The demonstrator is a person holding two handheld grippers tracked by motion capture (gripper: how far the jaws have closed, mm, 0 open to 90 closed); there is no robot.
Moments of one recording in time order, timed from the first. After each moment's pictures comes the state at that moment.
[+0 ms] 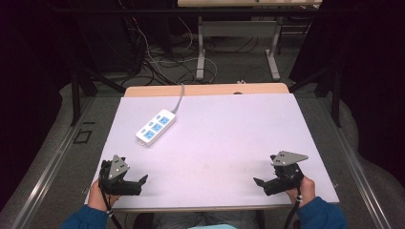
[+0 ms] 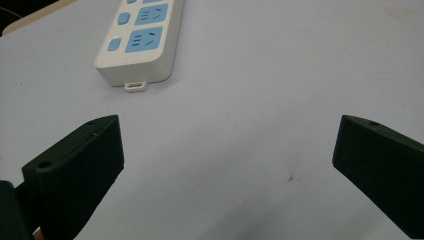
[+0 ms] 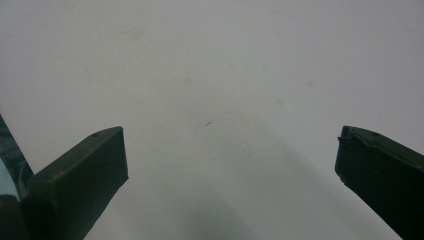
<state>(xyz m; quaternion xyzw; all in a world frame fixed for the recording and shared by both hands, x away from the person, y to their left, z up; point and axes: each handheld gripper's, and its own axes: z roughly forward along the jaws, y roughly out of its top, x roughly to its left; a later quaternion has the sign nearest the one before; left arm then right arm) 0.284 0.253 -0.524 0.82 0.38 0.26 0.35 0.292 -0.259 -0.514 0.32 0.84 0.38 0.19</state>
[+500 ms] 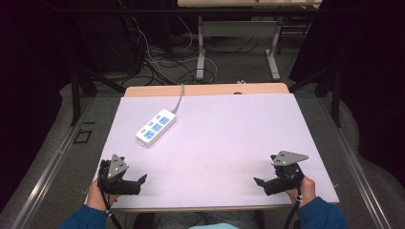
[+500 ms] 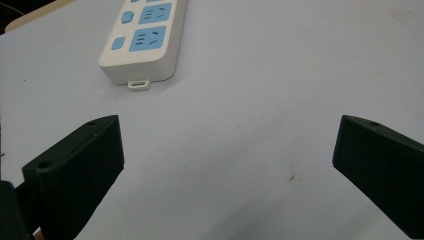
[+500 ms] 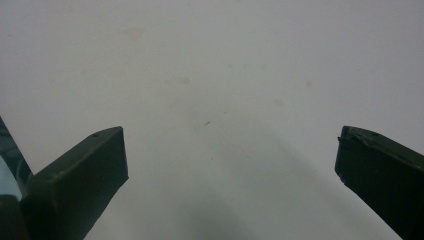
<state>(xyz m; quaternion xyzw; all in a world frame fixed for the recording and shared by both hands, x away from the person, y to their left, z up) 0.285 0.255 -0.519 0.82 0.38 0.26 0.34 0.291 -0.260 -0.514 0.33 0.84 0.38 0.19</state>
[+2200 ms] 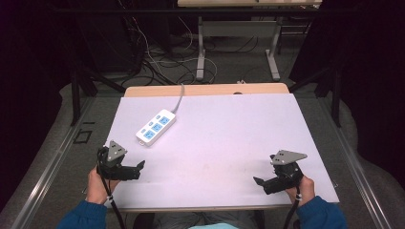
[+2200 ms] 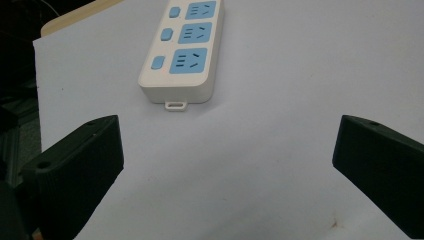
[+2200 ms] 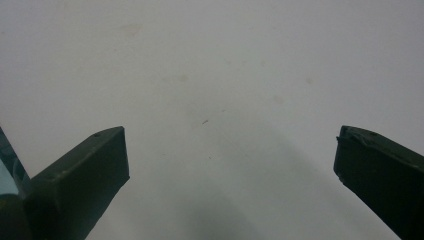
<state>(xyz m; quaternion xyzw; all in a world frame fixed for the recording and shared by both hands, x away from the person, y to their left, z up) 0.316 0.257 -0.500 0.80 0.42 0.27 0.33 0.296 -0.260 -0.515 0.33 0.85 0.38 0.19</state>
